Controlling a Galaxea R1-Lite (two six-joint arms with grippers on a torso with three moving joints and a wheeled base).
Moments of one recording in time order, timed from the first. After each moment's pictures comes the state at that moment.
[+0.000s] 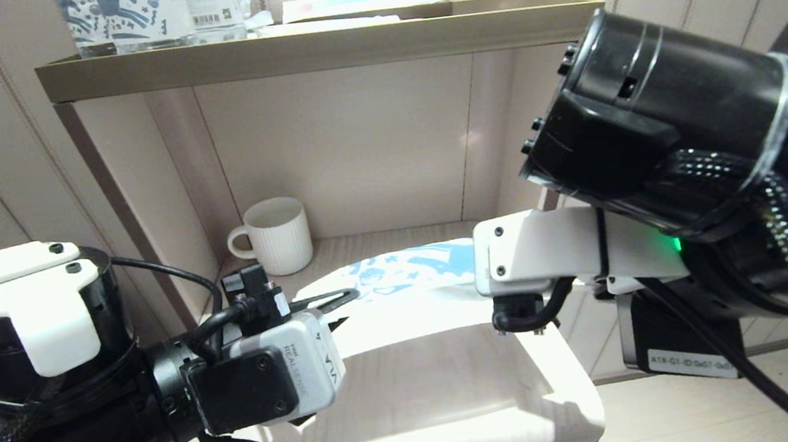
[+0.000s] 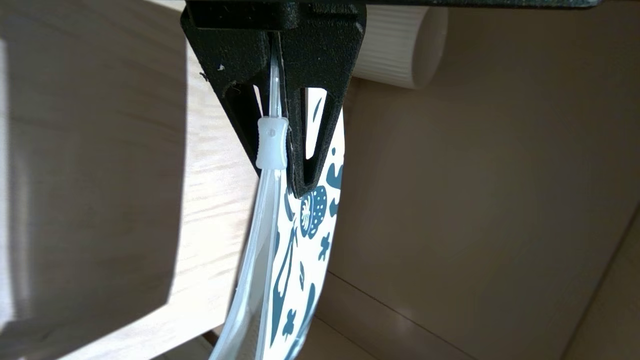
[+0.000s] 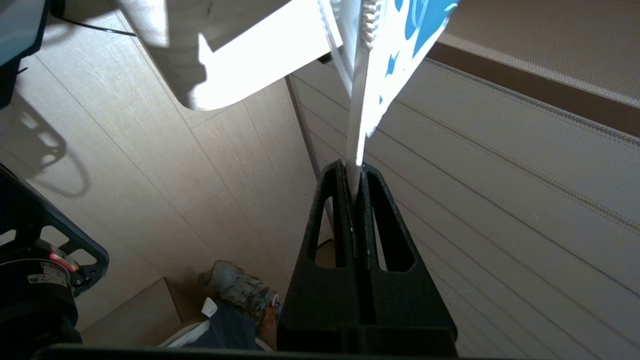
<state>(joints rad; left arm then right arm) -0.77 1.46 -0.60 -0.74 -0.11 0.98 1.01 1.76 -1.95 1.37 -0.62 -0.41</state>
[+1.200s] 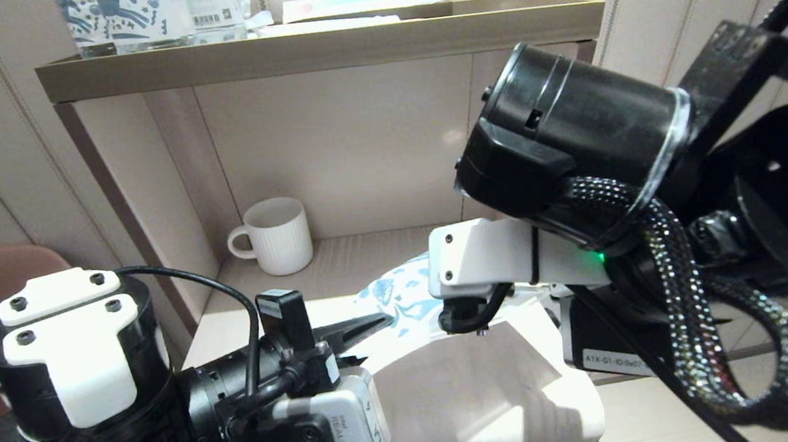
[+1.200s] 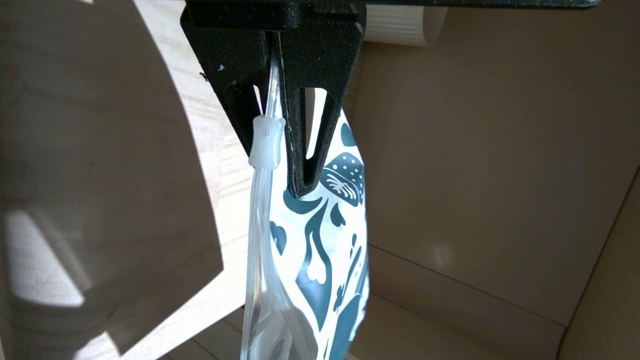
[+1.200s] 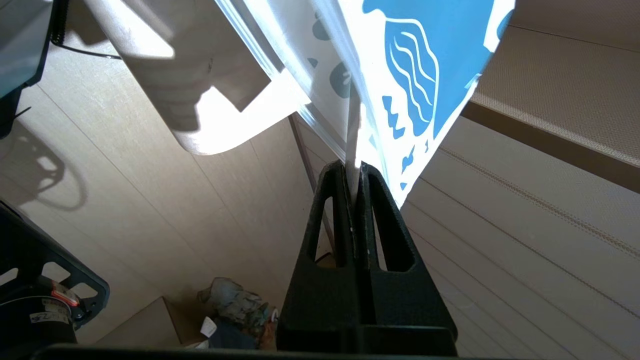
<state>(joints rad) -0.86 1.49 -0.57 -0.79 -0.10 1.06 1.02 1.81 -1.96 1.28 -0.63 -0.42</state>
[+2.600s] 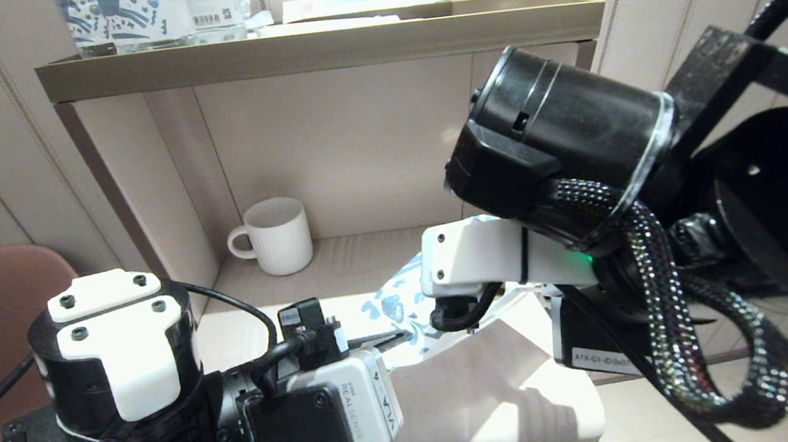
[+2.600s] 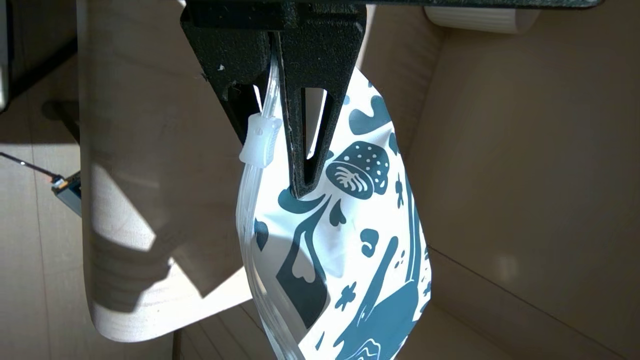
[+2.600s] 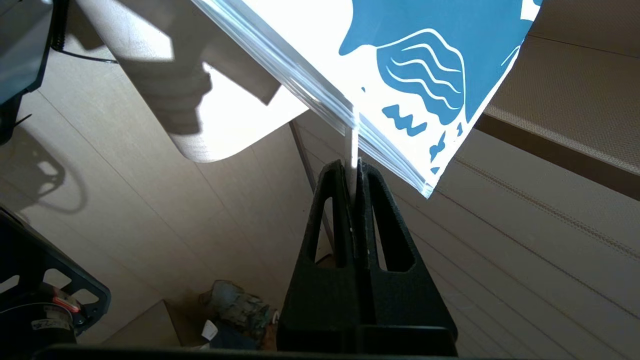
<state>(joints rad) -0.88 1.53 -0.59 -0.76 -0.15 0.85 1.02 1.82 -1.96 1.25 -0.63 -0.42</state>
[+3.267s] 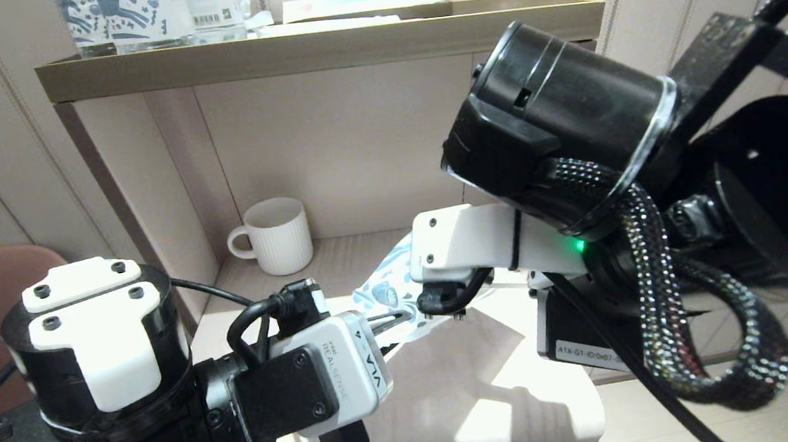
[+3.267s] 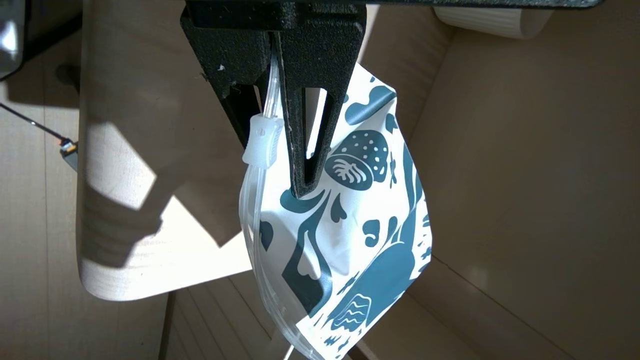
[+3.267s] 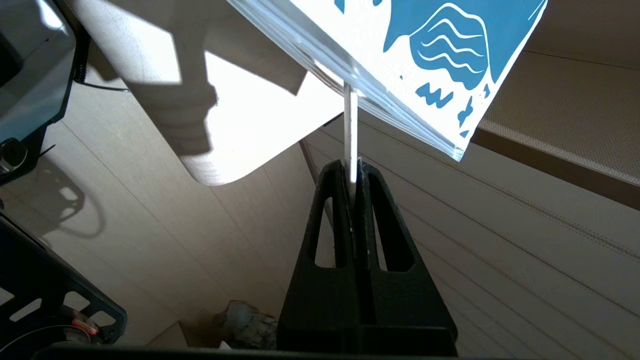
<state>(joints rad) -0.88 1.52 -0.61 -0.79 -0.15 0.76 1.01 1.82 -1.96 1.20 -0.60 -0.41</state>
